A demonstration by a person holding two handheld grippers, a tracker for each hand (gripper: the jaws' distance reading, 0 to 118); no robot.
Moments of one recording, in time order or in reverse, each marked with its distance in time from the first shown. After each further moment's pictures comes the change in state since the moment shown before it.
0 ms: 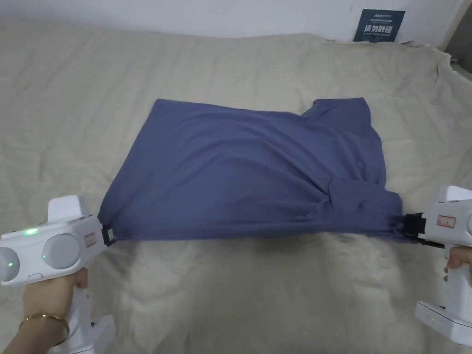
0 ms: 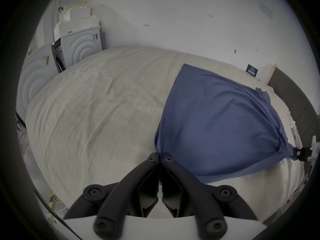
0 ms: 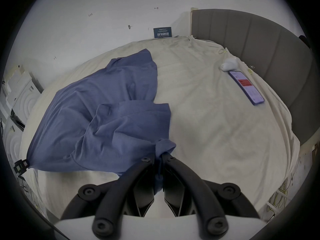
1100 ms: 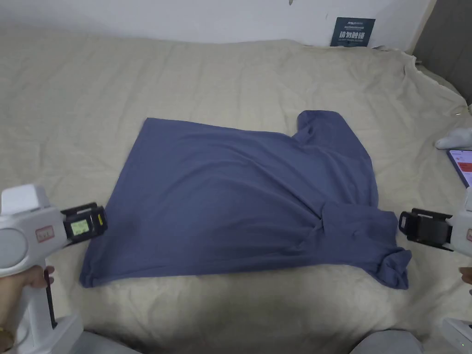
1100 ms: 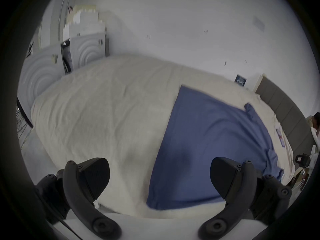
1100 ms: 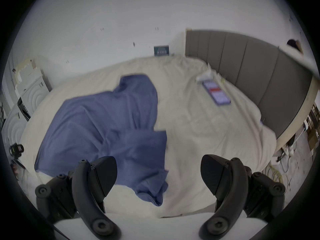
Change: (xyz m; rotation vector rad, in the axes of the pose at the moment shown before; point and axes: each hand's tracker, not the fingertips) left arm -0.027 -0.022 0.105 0.118 -0.053 -0.002; right arm 0.029 -0.065 0.132 0.236 -0.010 0.082
